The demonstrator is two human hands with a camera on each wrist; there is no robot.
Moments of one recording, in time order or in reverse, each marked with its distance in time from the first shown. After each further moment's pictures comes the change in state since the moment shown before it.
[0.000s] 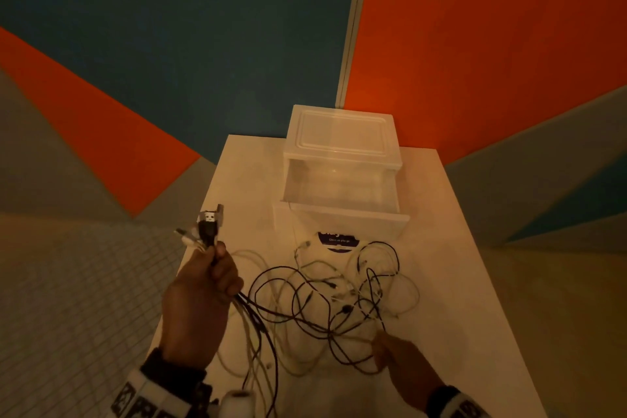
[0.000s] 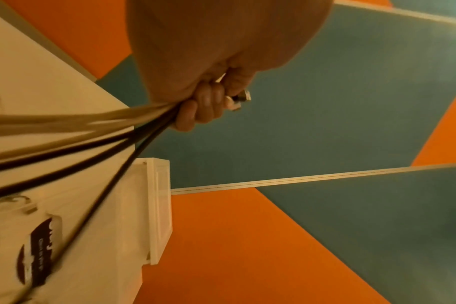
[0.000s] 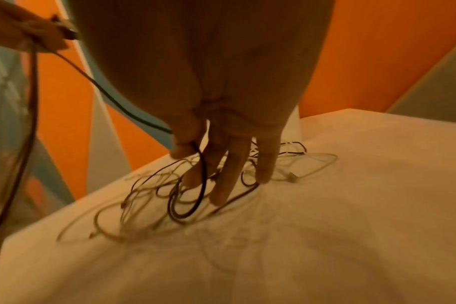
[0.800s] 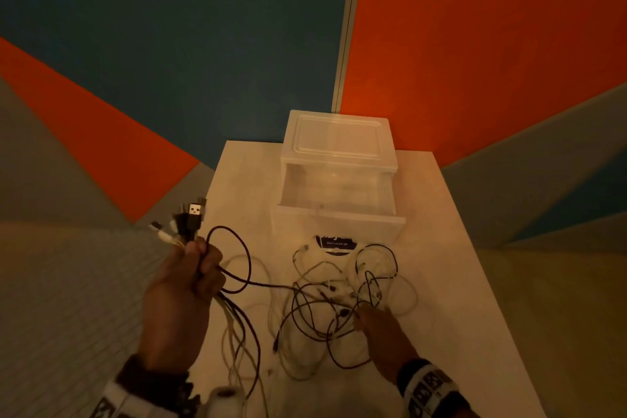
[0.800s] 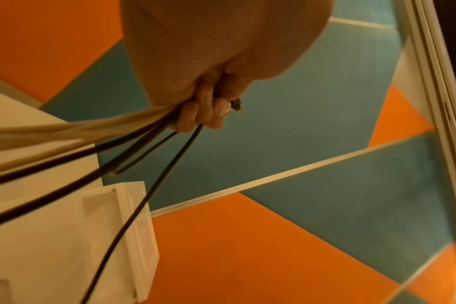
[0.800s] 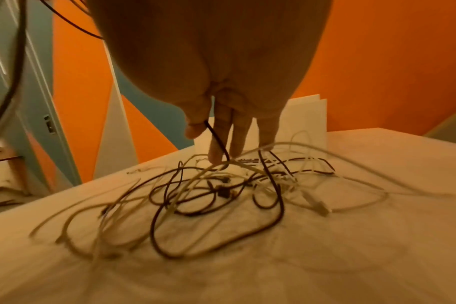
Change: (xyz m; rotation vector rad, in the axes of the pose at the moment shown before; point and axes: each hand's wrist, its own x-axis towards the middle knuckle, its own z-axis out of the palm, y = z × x) left_hand -0.012 0.022 0.013 0.117 -0.021 0.185; right_hand 0.042 -0.015 0.010 -0.327 0.073 -0.041
